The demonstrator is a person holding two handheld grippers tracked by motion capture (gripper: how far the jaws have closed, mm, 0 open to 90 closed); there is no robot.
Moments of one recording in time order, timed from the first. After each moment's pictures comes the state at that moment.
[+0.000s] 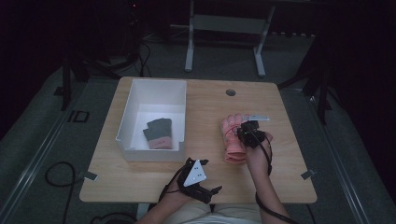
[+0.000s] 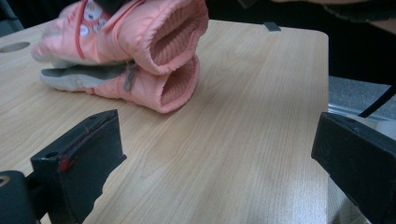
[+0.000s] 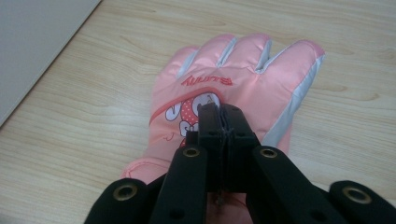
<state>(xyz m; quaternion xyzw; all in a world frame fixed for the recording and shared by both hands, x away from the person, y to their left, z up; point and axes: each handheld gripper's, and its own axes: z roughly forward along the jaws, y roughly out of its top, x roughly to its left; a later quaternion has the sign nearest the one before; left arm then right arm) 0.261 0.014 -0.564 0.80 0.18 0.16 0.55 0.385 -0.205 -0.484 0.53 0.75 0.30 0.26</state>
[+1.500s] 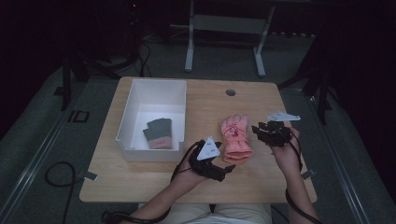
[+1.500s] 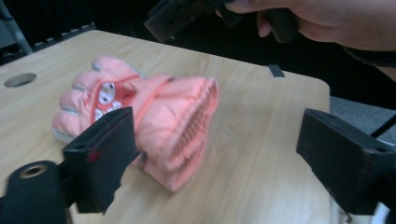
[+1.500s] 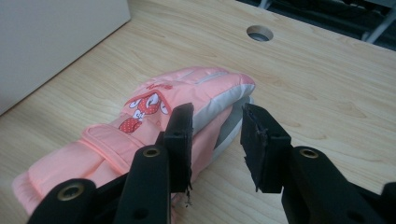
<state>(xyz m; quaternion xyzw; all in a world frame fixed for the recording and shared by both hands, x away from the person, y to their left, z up) 0.300 -0.015 -0.491 0.80 0.19 0.14 0.55 0.375 -0.278 -0.453 0.43 0.79 0.36 0.26</state>
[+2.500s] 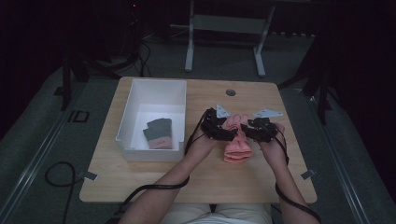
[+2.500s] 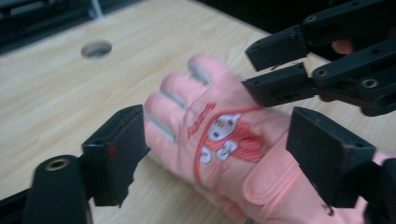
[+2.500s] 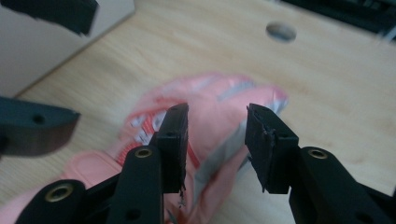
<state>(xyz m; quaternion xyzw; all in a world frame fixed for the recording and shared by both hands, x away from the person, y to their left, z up) 0.406 -0.049 -0.480 0.81 0.34 0.16 0.45 0.404 -0.250 -0.475 0.42 0.80 0.35 0.25</state>
